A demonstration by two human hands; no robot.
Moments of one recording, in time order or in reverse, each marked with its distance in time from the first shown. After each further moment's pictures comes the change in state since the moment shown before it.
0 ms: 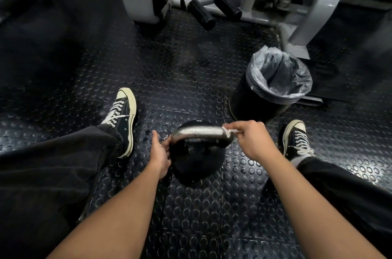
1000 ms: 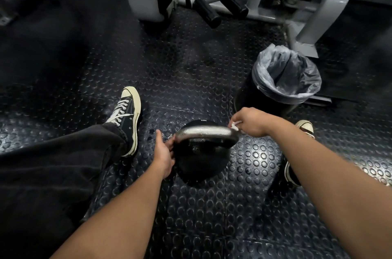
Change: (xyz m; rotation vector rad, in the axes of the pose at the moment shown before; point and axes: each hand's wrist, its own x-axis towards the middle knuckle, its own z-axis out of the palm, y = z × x) left_hand 0.014 -0.007 -0.006 0.009 -0.006 0.023; right_hand 0.067 -0.007 -0.024 -0.325 -0.439 -0.127
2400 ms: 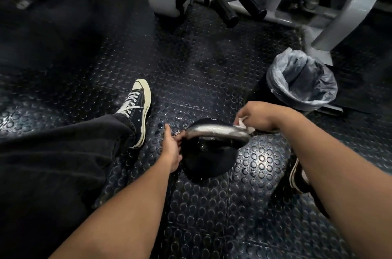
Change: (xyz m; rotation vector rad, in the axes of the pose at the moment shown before) left_hand -0.001 0.007 -0.002 -0.049 0.029 -0.031; right_hand 0.010 -0.030 -0.024 -0.111 -0.084 -0.031
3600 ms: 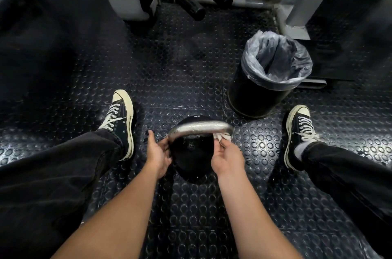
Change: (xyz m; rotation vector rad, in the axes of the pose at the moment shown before) left_hand 0.005 -0.003 -0.003 0.060 -0.022 0.002; right_hand -0.015 -0.052 0.149 2.775 0.708 0.707
